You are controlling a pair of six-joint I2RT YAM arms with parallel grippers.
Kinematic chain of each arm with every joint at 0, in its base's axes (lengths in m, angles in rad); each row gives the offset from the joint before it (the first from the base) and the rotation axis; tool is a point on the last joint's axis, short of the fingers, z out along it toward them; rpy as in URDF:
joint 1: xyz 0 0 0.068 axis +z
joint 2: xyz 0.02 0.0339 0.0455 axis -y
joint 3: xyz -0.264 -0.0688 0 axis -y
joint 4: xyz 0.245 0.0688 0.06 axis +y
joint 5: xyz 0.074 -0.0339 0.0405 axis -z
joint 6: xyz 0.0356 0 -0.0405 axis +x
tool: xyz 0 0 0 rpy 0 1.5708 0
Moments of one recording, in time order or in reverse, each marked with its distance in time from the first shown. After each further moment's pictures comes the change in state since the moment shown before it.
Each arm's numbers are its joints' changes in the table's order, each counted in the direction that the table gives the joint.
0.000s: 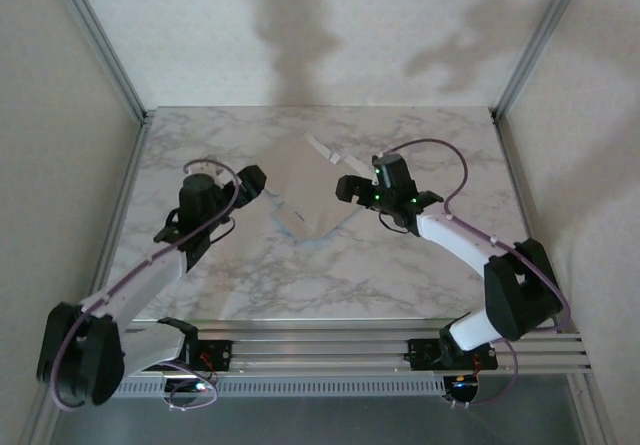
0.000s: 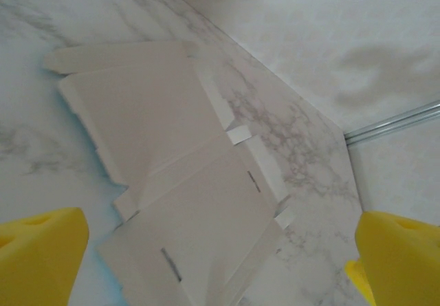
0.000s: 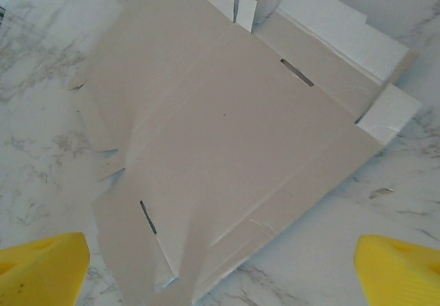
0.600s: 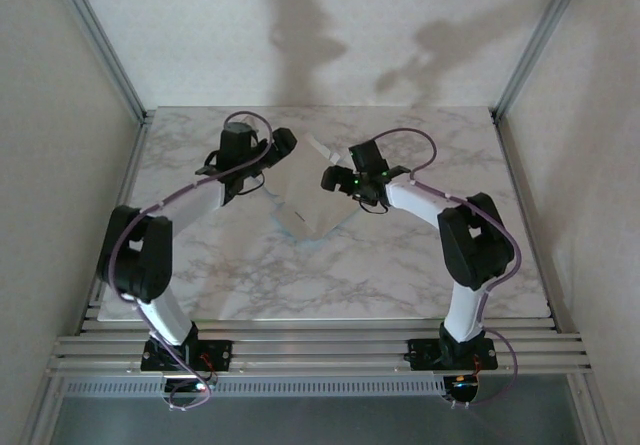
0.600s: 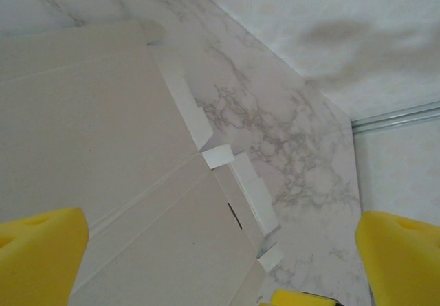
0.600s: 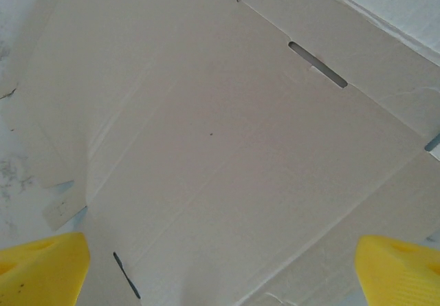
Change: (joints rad) left arm -0.019 -0.584 0.528 0.089 0.104 -0.030; right arm 0.002 -0.357 0.302 0.121 -0.017 0.079
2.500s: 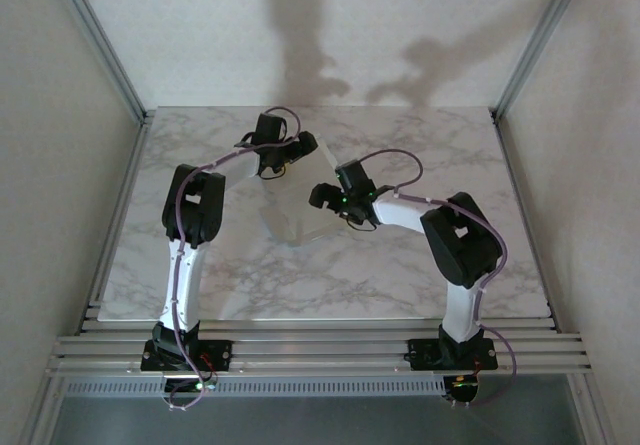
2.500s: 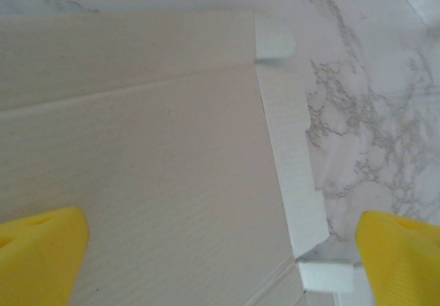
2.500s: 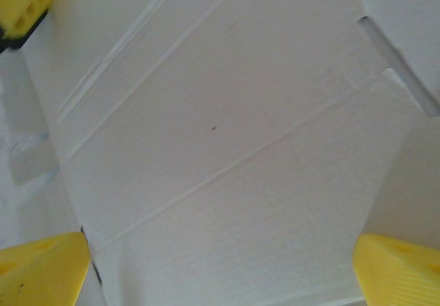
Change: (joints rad) left arm -0.004 -0.561 0.523 0.196 0.102 0.090; right arm 0.110 -0.018 -0.172 -0.205 -0.024 0.161
